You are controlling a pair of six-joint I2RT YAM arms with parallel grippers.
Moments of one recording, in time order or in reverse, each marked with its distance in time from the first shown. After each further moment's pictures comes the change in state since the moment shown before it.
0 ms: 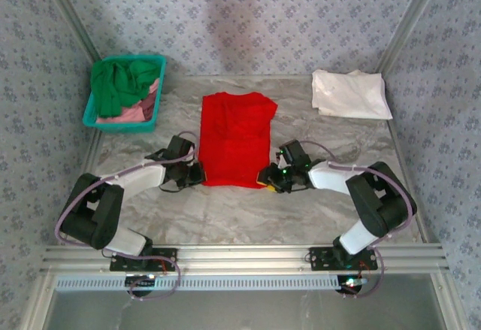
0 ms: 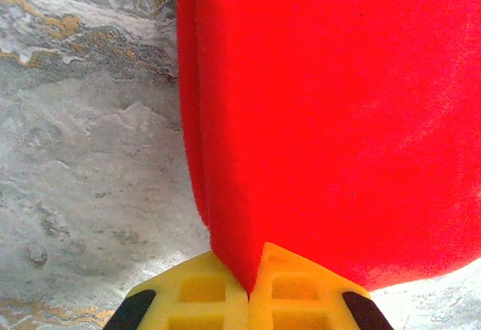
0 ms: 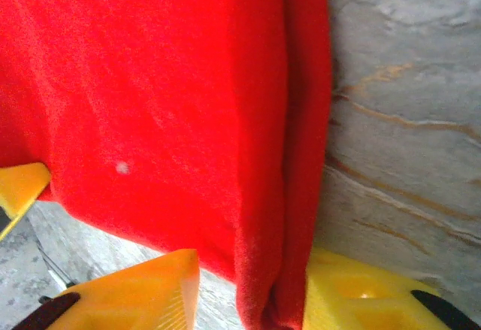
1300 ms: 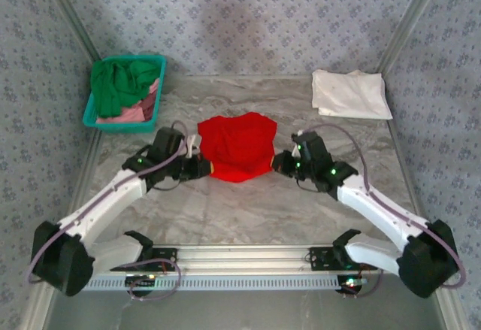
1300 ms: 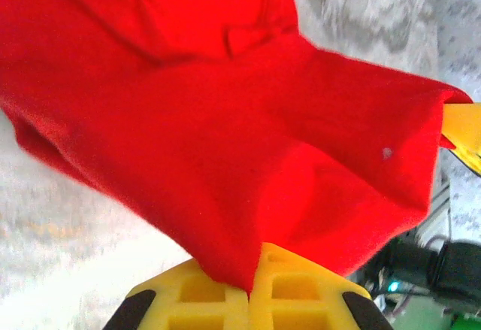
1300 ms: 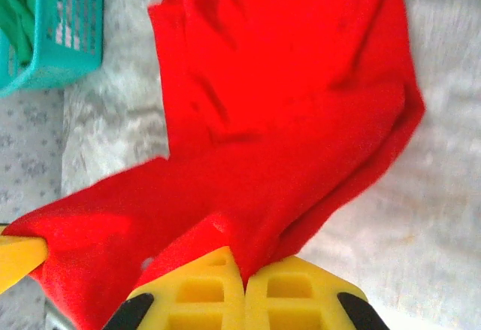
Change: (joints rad) left arm -0.045 -0.306 0.152 -0.189 0.188 0.015; right arm 0.014 -0.447 0.104 -0.265 0.260 -0.097
